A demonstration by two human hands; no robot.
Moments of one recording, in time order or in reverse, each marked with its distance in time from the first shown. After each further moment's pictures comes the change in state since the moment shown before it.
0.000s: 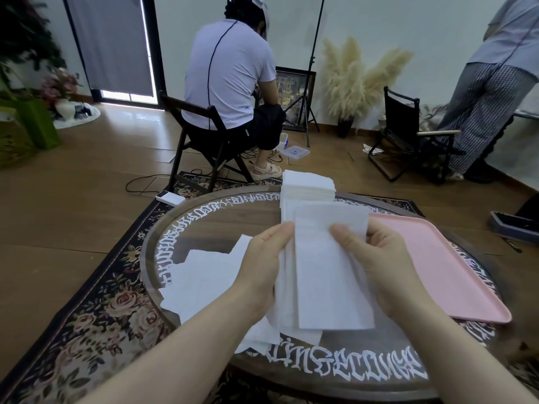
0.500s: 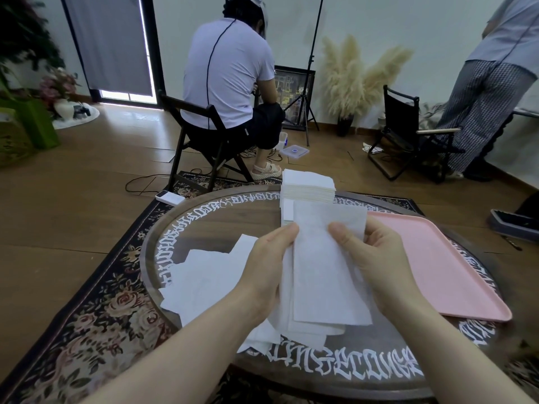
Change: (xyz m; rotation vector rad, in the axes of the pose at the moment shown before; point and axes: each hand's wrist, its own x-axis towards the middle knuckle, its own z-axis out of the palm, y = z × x) left_hand -0.003 0.000 0.003 0.011 -0.044 -0.034; right_hand 0.000 0.003 0.003 -0.052 0.039 -0.059
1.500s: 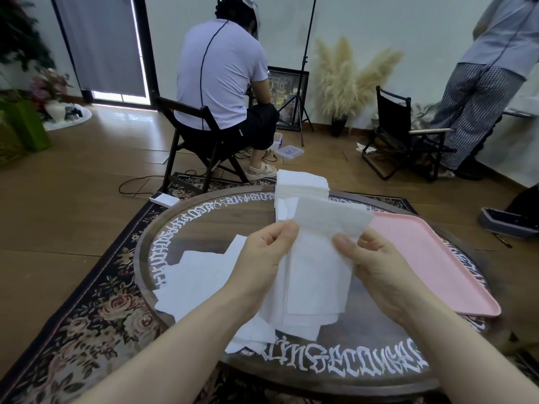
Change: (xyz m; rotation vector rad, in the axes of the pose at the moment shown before) left_hand 0.002 -0.001 -0.006 0.085 -0.078 0.100; right_hand 0.005 0.010 -0.026 0.100 -0.133 0.187
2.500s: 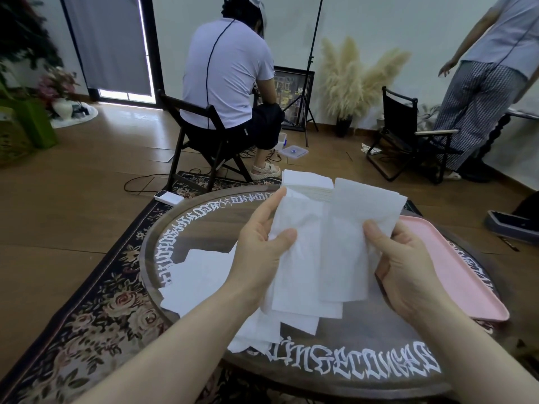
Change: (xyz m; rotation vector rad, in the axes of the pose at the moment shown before) left_hand 0.006 0.002 -0.009 0.028 0.076 0.156; right_hand 0.003 -0.004 -0.005 0.108 0.132 -0.135
